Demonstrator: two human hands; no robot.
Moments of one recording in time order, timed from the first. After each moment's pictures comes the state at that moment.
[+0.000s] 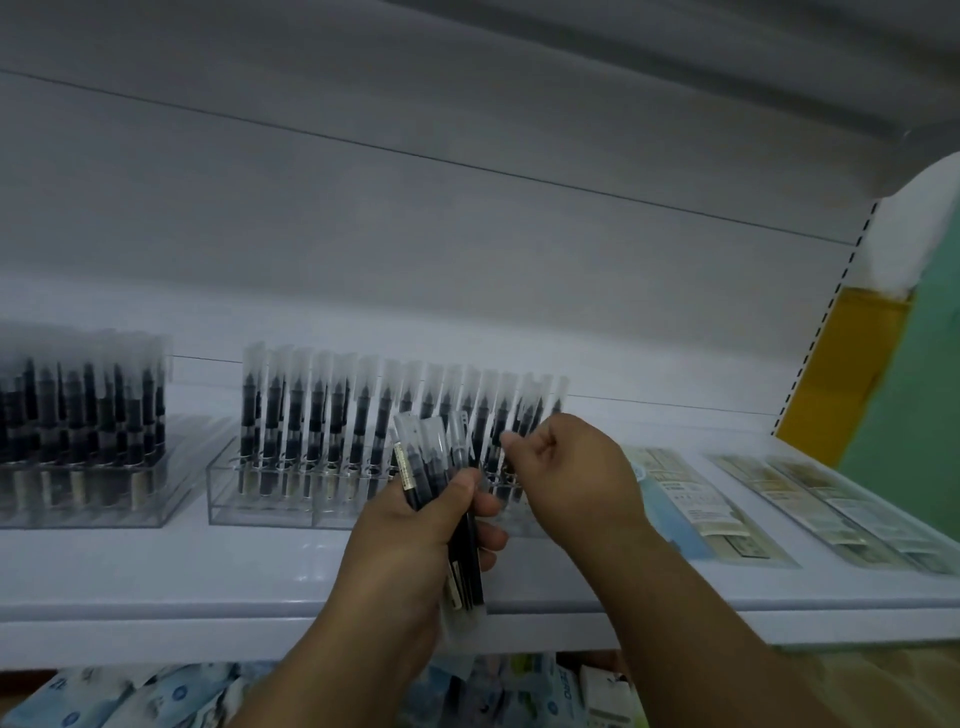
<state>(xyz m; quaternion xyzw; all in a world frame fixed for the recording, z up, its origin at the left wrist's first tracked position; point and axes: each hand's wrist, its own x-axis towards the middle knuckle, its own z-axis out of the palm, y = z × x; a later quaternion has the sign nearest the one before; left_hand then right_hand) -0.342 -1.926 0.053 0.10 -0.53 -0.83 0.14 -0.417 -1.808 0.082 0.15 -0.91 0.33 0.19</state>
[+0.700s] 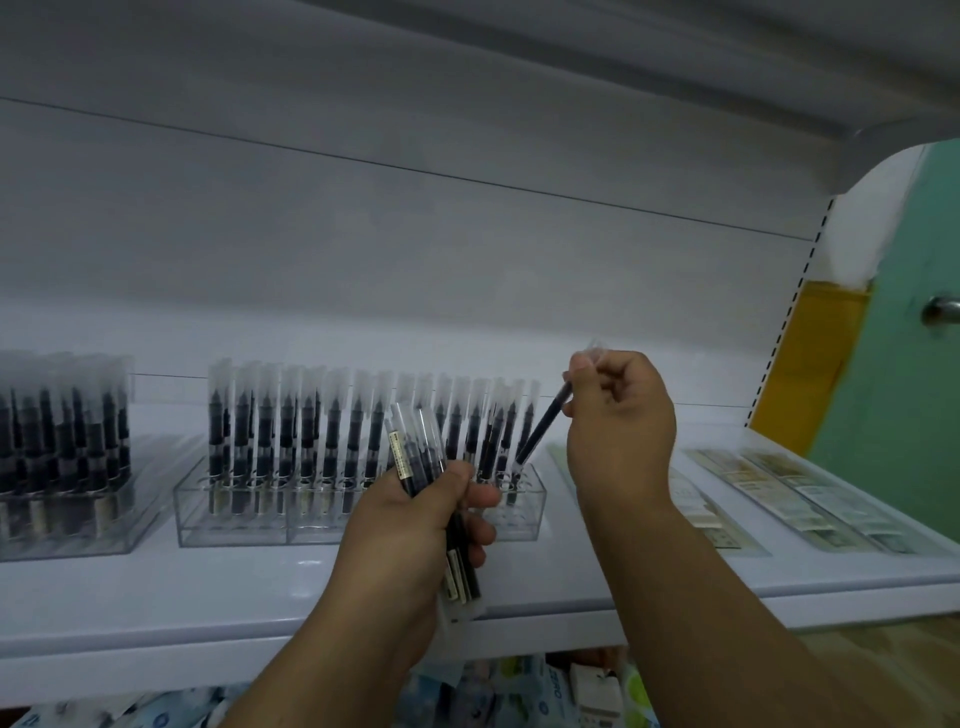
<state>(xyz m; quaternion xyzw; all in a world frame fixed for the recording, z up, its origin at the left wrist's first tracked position) -0.346 -1.913 0.070 0.09 -0.53 -0.83 0.14 -0.429 -1.790 0.107 0.08 -0.66 0.66 0.35</state>
